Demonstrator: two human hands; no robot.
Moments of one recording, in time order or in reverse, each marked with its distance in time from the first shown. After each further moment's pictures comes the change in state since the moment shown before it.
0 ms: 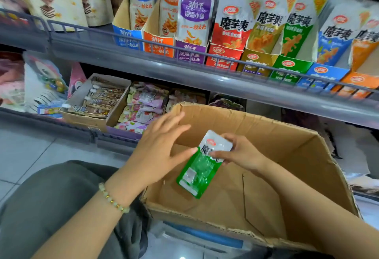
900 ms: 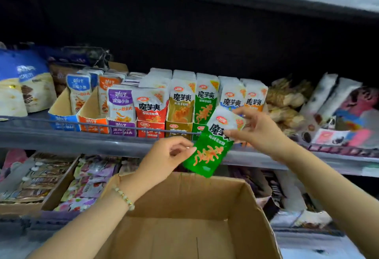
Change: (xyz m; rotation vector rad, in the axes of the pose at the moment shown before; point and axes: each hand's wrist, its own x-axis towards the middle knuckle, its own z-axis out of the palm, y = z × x) left_hand 0.129 0.126 -0.024 -0.648 0.157 0.273; right_hand -0.084 -0.109 -0.195 0.068 0.401 -0.405
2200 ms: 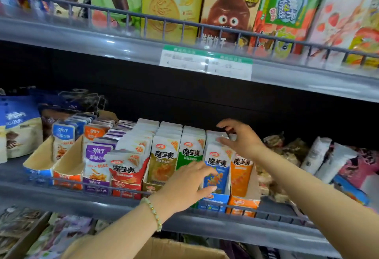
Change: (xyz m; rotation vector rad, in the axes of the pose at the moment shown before) left_hand 0.122 0.053 0.041 0.653 -0.195 0.183; right_hand 0.153 -0.009 -0.082 -0.684 0.060 -0.226
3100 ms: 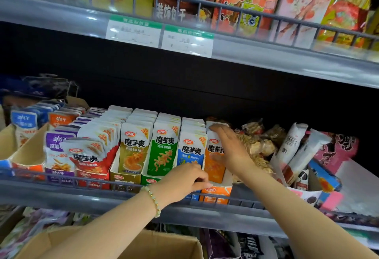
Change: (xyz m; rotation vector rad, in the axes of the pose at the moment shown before) left_hand 0.045 0.029 0.046 -0.099 -0.193 -0.001; right_hand -0.050 0.066 0.018 -0.255 0.004 -0.055
